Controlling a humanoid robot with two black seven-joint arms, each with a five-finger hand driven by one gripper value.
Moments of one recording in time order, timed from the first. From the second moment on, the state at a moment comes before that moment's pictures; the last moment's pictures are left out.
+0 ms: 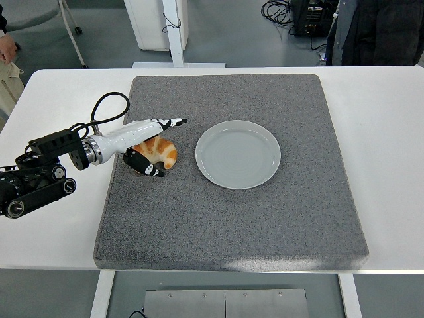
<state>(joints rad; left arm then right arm) -0.99 0.55 -0.04 -1.10 1.24 0.17 -0.29 -0.11 0.00 0.01 0.15 -0.10 -0.09 0.25</state>
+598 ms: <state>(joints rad) -0.99 0.55 -0.04 -1.07 1.21 0.17 -0.29 -0.11 0.00 0.01 0.15 -0.10 -0.09 0.25</state>
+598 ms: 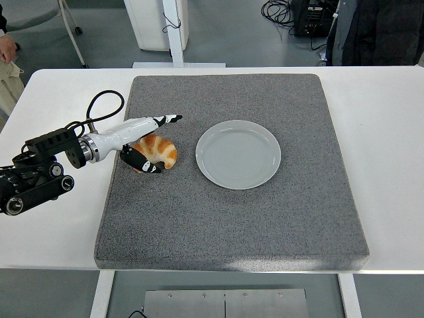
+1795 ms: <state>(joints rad) -0.98 0.55 -0.03 -1.05 1.19 0.22 -0.30 -0.11 0.00 0.01 0.15 -0.10 -0.09 0.25</state>
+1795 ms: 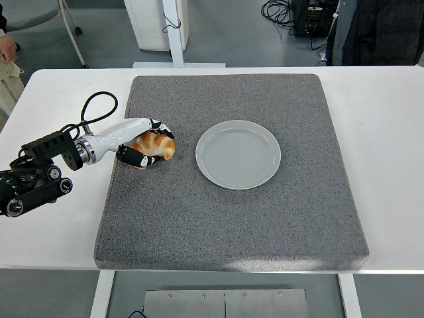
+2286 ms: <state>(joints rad) -1.15 0.61 -0.04 -1.08 1.17 0.08 -0.30 -0.11 0.00 0.01 0.15 -0.10 -0.09 0.25</state>
